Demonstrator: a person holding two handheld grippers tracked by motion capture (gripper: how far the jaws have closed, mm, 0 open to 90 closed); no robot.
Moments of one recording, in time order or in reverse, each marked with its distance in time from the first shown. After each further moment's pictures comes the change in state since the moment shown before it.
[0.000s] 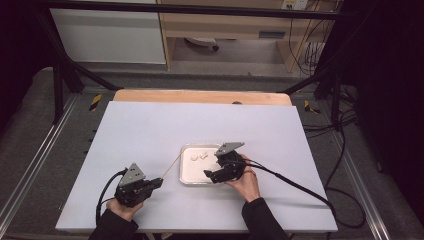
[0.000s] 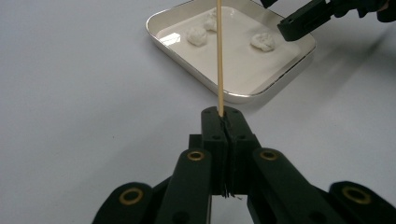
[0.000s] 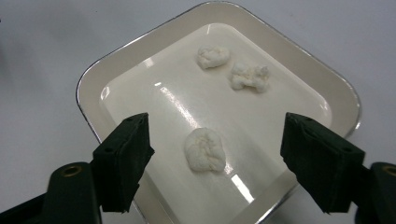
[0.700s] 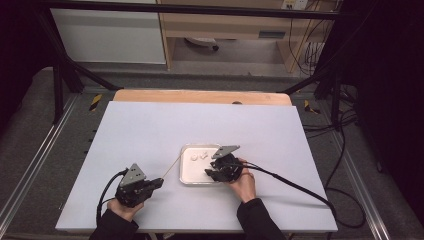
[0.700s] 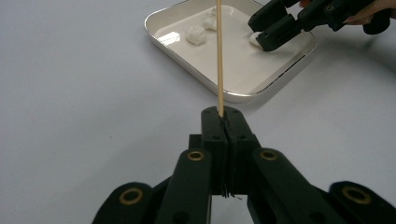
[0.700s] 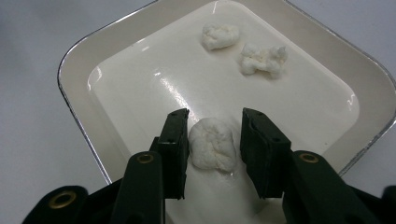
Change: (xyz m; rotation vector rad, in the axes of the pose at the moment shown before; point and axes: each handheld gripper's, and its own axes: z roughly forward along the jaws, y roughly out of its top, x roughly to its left) left arm -0.001 0.000 0.002 0.002 -0.002 0.000; right arm 0.001 -0.009 0.016 0.028 -0.003 -0.027
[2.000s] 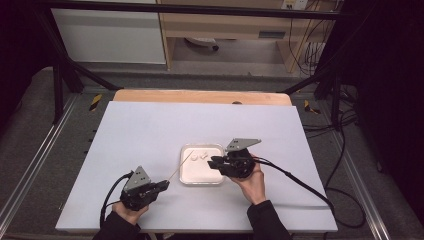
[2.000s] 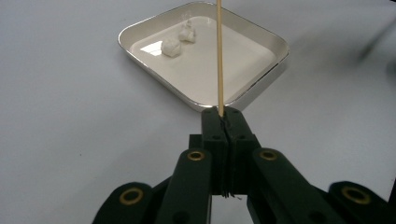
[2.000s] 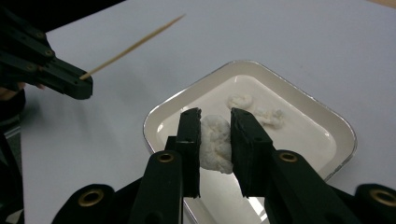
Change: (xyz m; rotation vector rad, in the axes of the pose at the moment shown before) left arm -0.016 0.003 0.003 -0.034 -0.038 0.030; right arm 0.001 0.018 -0.064 -0.204 0.125 0.072
